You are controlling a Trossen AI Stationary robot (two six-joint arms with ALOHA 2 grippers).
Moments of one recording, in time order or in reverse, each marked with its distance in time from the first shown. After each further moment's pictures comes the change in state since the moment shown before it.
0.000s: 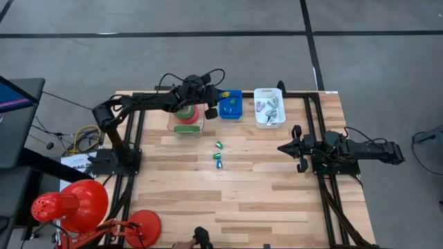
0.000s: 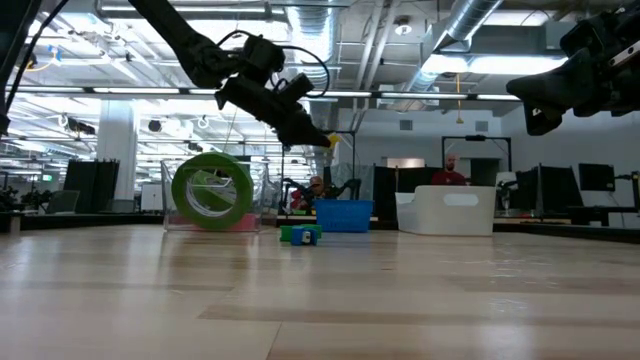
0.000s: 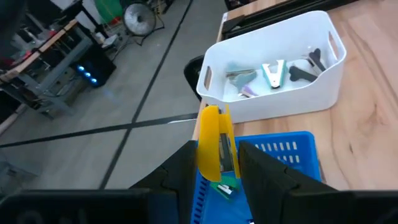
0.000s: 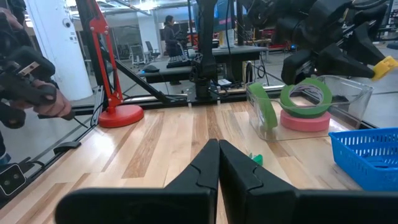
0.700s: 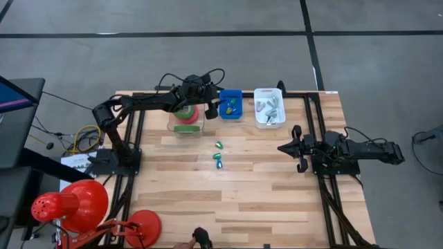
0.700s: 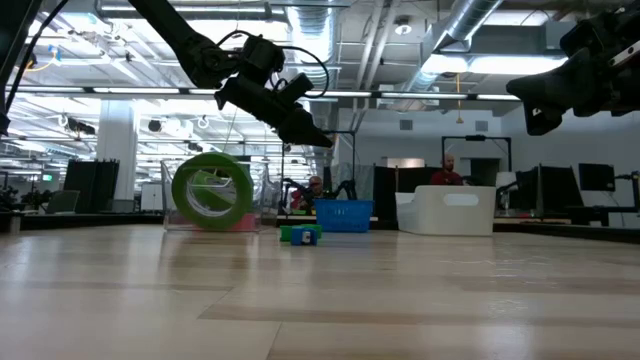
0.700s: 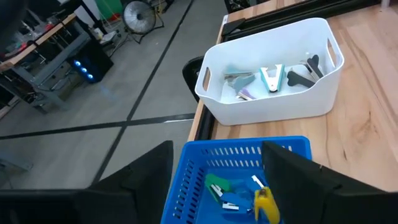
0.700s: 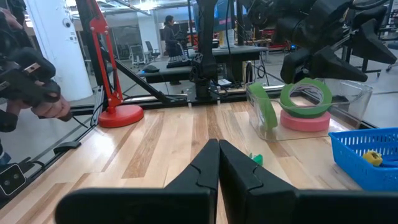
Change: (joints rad) left arm 0.001 -0.001 0.000 0.000 0.010 -0.048; right arm 0.000 0.000 0.000 0.000 0.000 0.000
